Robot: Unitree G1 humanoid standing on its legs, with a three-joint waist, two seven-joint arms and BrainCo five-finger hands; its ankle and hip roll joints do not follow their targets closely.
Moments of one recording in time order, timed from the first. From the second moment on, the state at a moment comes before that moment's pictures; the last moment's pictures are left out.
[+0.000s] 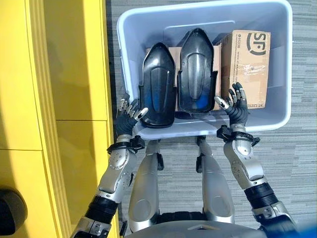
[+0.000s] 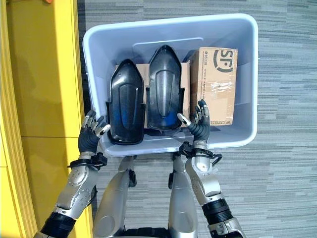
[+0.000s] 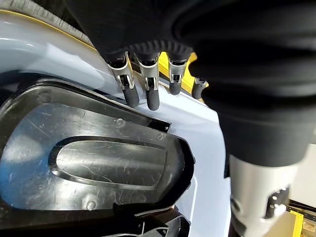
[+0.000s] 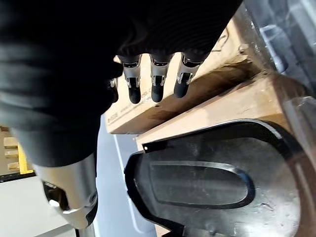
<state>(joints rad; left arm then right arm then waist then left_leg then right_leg) -0.05 0.28 -0.21 -0.06 -0.52 -0.18 0.38 -0.20 -0.22 0.21 0.04 0.41 -0.18 -0.45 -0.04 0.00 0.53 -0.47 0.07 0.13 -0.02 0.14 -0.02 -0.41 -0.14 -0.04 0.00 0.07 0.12</state>
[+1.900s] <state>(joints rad) -0.06 0.34 -0.30 -0.05 -0.58 -0.23 0.32 -0.98 -0.34 0.28 1.13 0.29 -0.05 -0.55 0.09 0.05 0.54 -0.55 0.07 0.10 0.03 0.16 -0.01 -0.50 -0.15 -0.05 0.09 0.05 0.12</state>
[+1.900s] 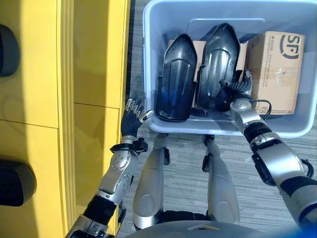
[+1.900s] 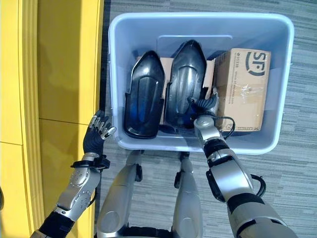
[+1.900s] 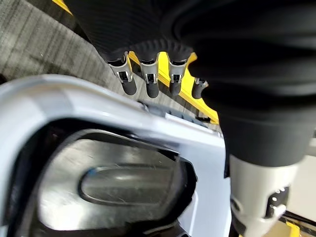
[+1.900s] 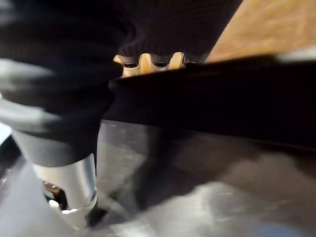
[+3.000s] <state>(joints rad) -0.05 0.34 -0.24 -0.05 -0.58 -0.24 0.31 -0.70 -0.35 0.19 0.73 0.41 -0.07 -0.54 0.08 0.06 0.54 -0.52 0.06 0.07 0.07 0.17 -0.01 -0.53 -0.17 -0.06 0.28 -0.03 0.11</state>
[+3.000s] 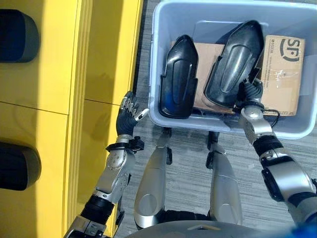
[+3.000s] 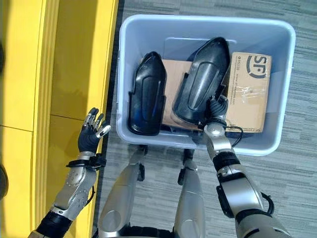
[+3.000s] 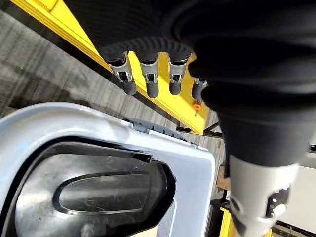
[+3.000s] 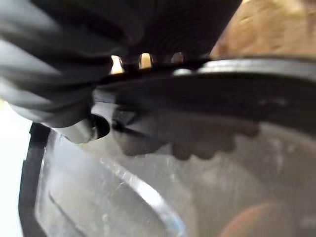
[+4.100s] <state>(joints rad) 0.32 0.21 0.07 -0.03 -0.57 -0.13 0.24 -0.05 -0.34 0.13 -0.03 0.64 -0.12 -0.15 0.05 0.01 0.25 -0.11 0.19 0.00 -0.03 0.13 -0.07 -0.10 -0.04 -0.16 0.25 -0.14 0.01</state>
